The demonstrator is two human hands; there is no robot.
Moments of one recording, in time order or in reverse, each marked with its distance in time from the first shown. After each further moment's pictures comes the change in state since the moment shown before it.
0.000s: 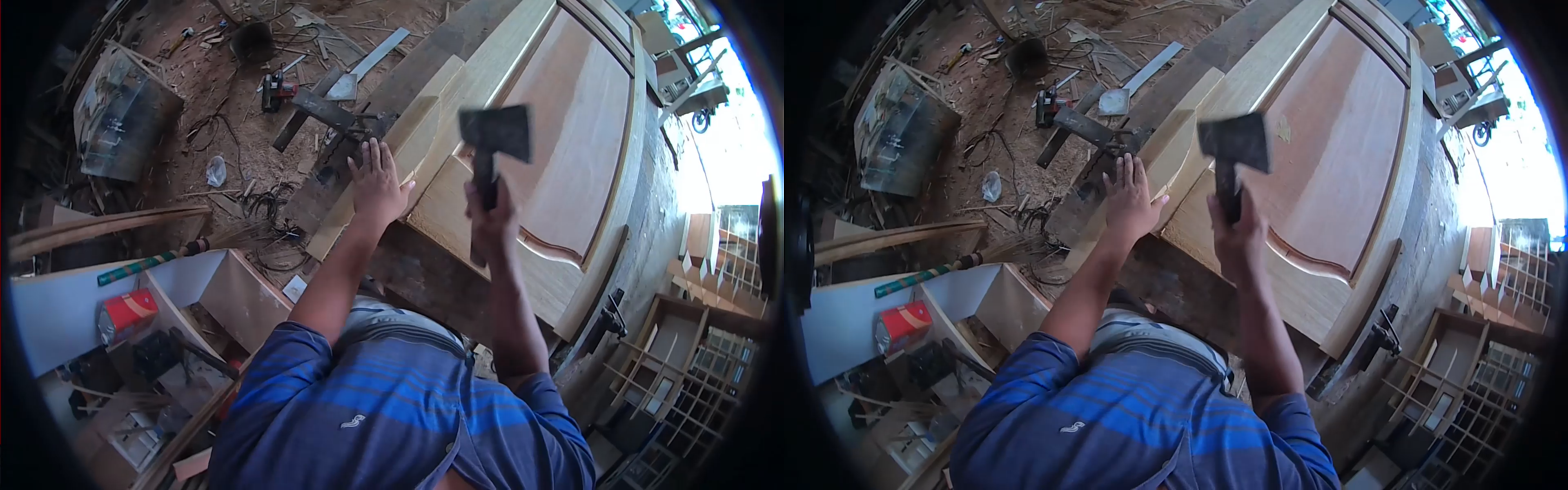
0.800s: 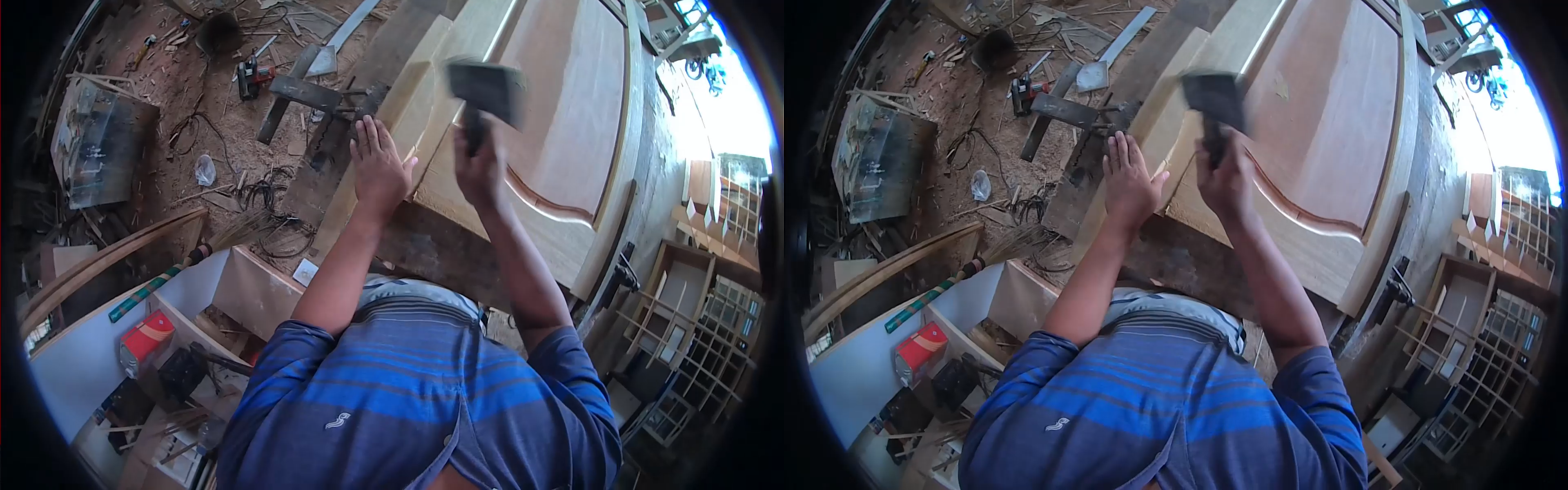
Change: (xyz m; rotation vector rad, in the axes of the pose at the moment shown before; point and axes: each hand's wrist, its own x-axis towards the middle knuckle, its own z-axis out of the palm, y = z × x) left_hand 0.000 -0.006 0.003 -0.079 0.027 0.085; right_hand 0.047 0.033 0.062 -0.131 0.190 -0.310
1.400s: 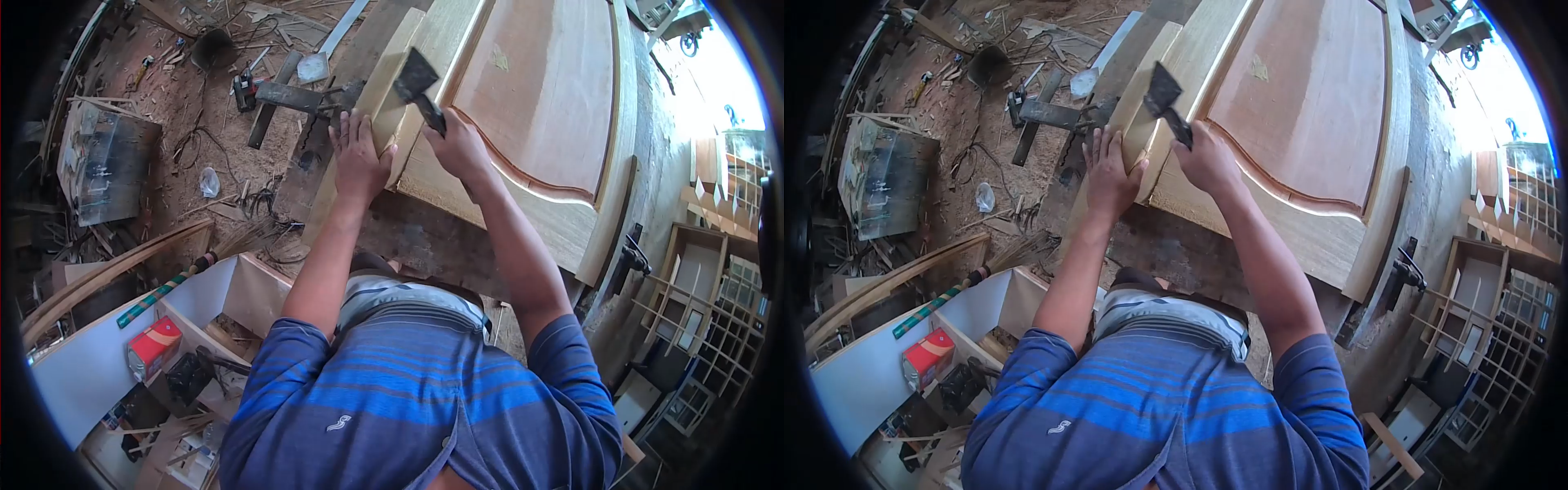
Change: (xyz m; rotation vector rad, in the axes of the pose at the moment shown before) left_hand 0.000 -0.007 0.003 -0.079 0.209 0.150; right_hand 0.008 0.020 -0.016 -0.176 -0.487 0.343
